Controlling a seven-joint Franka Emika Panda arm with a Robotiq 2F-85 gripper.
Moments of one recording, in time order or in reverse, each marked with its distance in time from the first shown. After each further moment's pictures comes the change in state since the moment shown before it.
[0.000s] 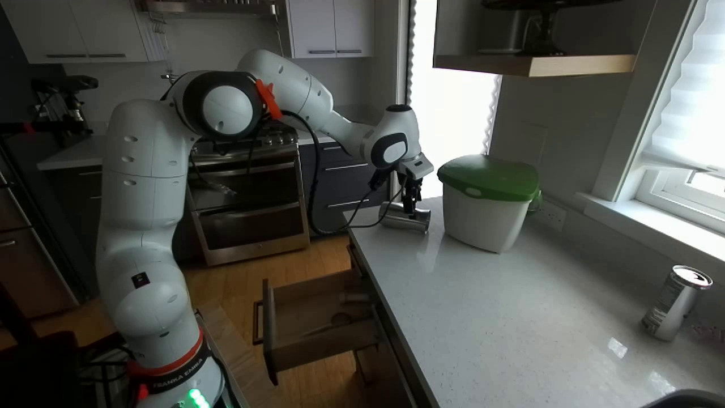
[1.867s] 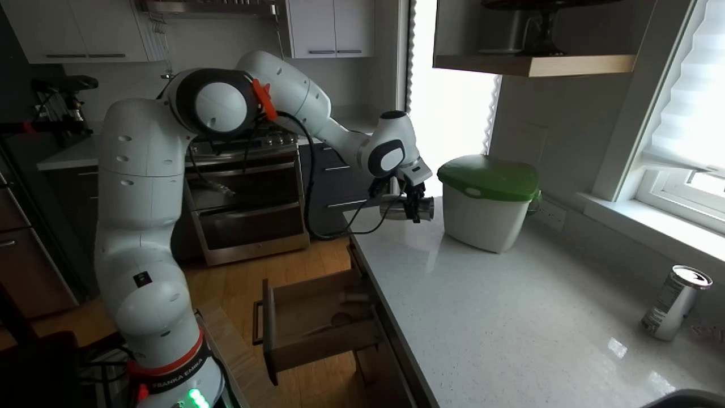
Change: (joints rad) arm 0.028 -0.030 -0.046 -0.091 -0.052 0.130 0.074
